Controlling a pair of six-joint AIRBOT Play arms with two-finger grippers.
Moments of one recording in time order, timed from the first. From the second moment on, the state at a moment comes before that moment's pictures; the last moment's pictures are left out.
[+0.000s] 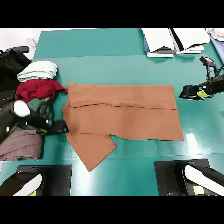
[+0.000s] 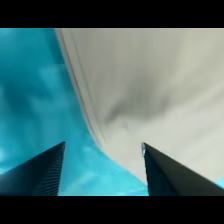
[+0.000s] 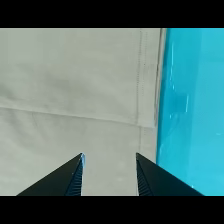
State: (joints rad) left arm -0.06 -0.97 0.61 1.18 -1.20 -1.59; right arm -0.23 -1.11 1.08 -1.33 1.27 1.42
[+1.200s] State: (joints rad) left arm -0.39 -0.87 0.53 1.05 -0.97 -1.69; right arm -0.66 -1.02 0.62 -1.30 1.39 1.36
